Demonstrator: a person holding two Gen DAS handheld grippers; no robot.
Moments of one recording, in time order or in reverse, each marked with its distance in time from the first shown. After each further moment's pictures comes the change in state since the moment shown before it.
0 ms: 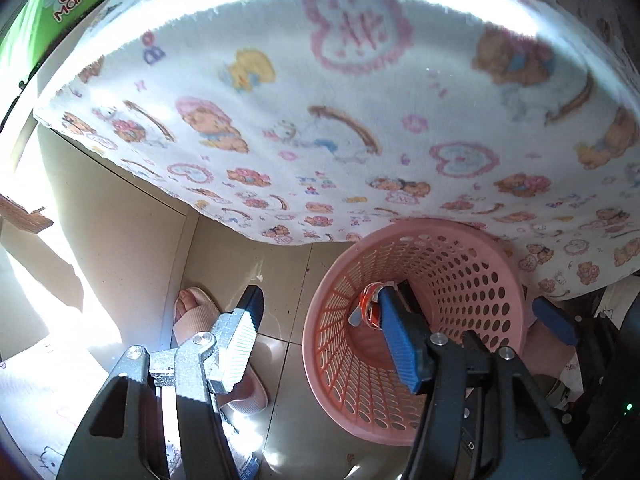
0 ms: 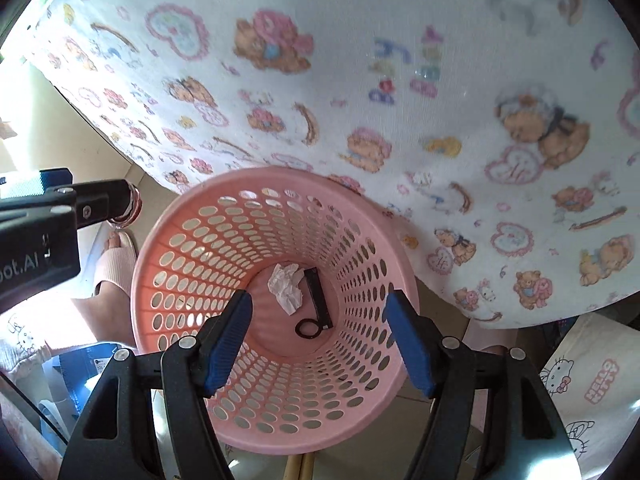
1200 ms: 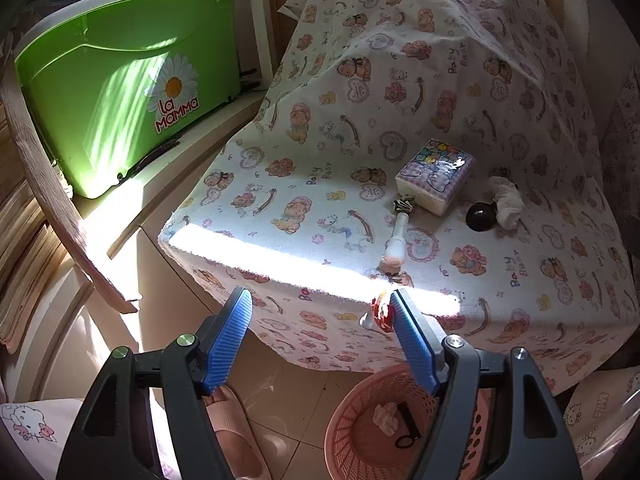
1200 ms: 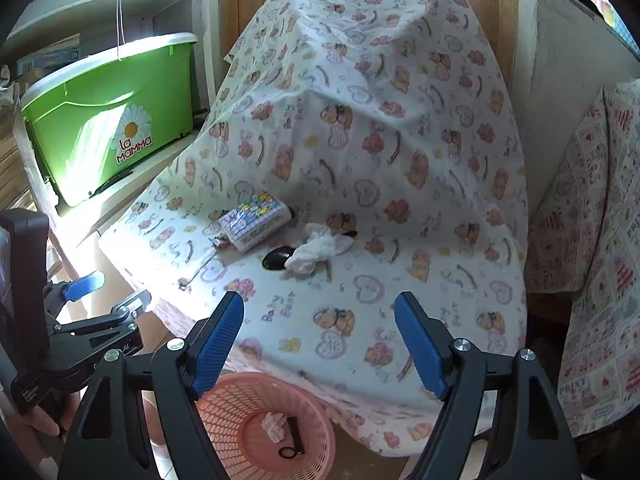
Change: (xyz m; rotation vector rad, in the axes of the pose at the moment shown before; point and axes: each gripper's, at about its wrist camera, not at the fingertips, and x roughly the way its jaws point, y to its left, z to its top) left arm -0.118 0.036 0.024 -0.116 -0.468 0.050; right arm -0.228 -0.059 0.084 -0.026 -0.547 -0.002
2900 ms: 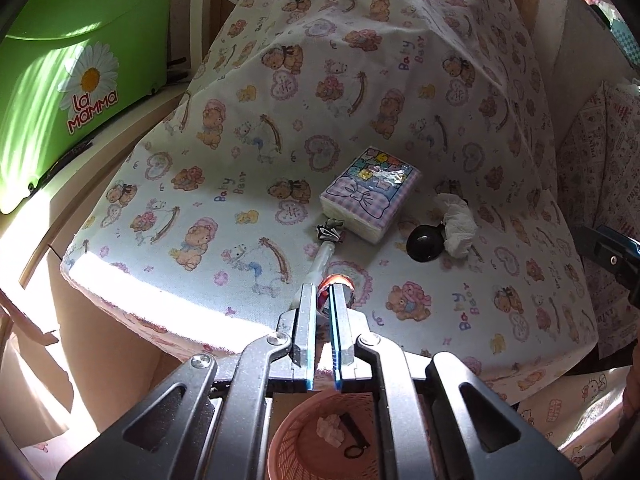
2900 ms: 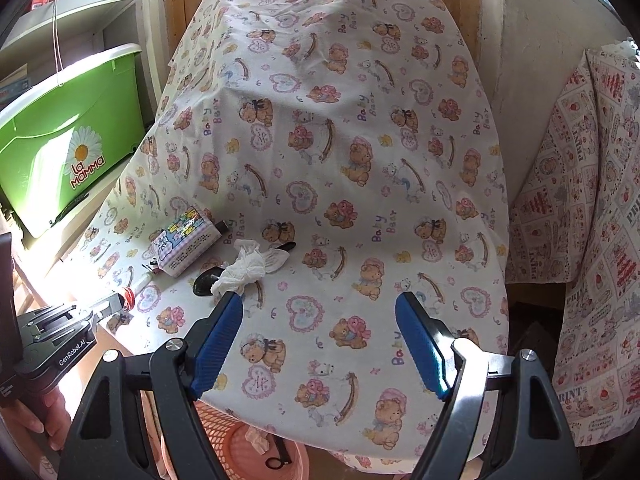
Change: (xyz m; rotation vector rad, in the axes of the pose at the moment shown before) left arm 0.041 -0.022 0.027 0.009 0.039 -0.254; right arm 0.044 -0.053 0.009 0.102 0.048 -0.043
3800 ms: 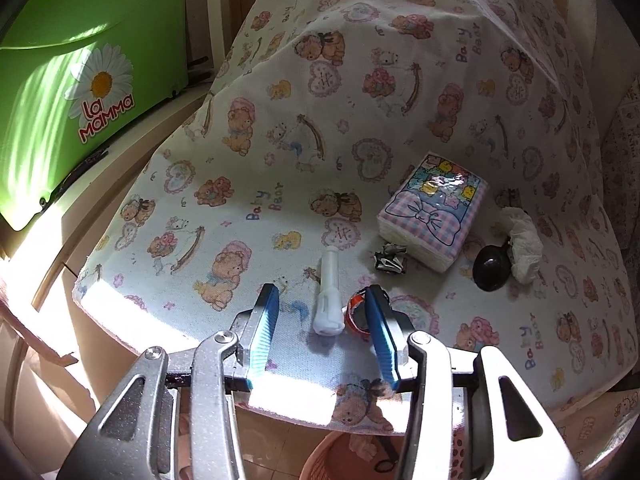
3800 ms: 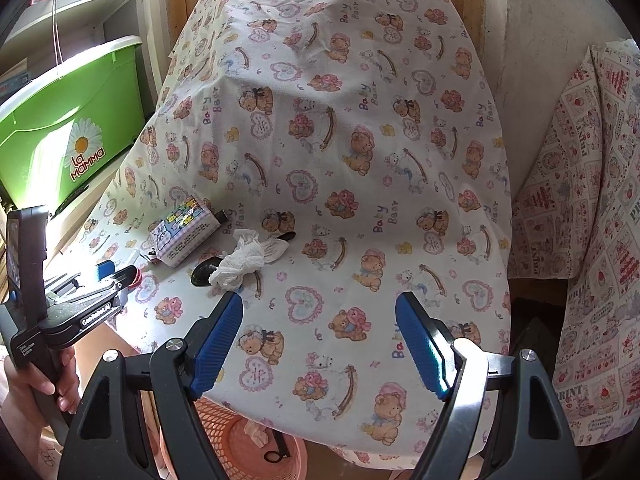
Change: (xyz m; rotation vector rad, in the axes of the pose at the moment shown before) left arm 0.035 0.021 0.019 -0.004 -0.003 0.125; right arm 0.004 0.000 -0.003 -0.008 0.031 0.006
